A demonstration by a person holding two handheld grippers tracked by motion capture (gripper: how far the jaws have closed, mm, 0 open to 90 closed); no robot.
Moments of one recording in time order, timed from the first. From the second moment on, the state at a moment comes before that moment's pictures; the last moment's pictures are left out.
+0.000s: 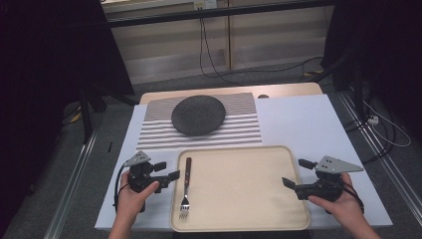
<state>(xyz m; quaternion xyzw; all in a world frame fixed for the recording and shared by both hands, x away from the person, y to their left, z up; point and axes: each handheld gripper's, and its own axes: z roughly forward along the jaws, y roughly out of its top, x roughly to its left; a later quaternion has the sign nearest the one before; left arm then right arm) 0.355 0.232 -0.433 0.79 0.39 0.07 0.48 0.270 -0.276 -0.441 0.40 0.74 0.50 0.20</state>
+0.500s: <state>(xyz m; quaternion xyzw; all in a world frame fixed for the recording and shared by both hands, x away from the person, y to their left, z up) 0.347 0.249 -0.436 0.78 0.40 0.07 0.48 0.266 -0.282 -0.447 0.41 0.74 0.50 0.20</state>
